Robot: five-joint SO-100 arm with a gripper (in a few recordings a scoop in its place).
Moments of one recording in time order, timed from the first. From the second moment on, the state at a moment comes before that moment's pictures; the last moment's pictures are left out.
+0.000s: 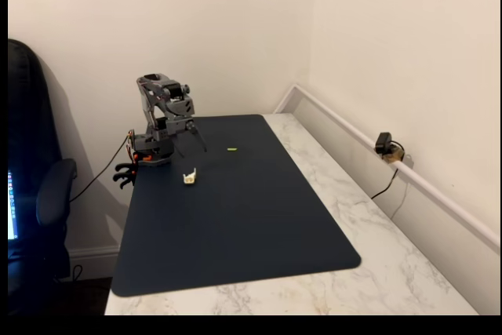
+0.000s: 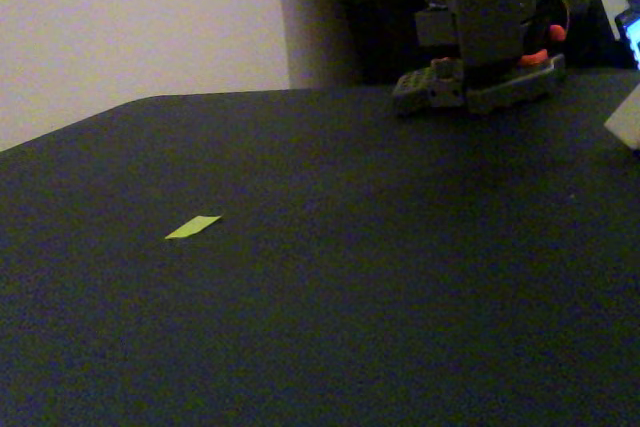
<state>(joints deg) -62.8 122.0 129.2 68.5 64.2</state>
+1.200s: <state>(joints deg) -69.3 107.3 129.7 58.9 73.0</state>
